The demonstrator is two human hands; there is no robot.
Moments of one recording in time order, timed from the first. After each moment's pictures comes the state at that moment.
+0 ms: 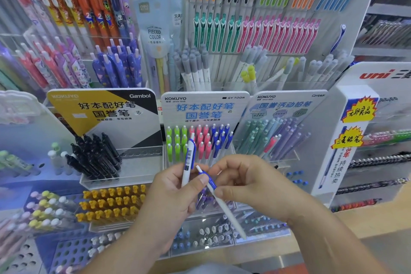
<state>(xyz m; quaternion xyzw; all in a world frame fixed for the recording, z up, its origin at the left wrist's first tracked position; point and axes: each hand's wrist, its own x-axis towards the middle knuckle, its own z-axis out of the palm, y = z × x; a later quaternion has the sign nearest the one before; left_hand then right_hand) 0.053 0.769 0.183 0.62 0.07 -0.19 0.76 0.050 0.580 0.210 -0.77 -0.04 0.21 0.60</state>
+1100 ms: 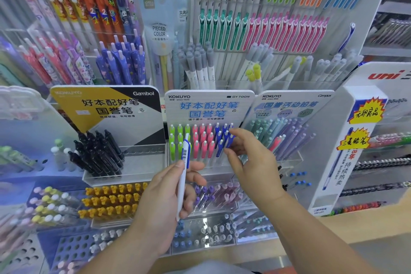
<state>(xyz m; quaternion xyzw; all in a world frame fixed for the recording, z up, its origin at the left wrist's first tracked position) 0.055 0.779 0.174 0.55 0.09 -0.21 0.80 0.081 0.581 0.149 -0.90 -0.05 -0.22 0.36</state>
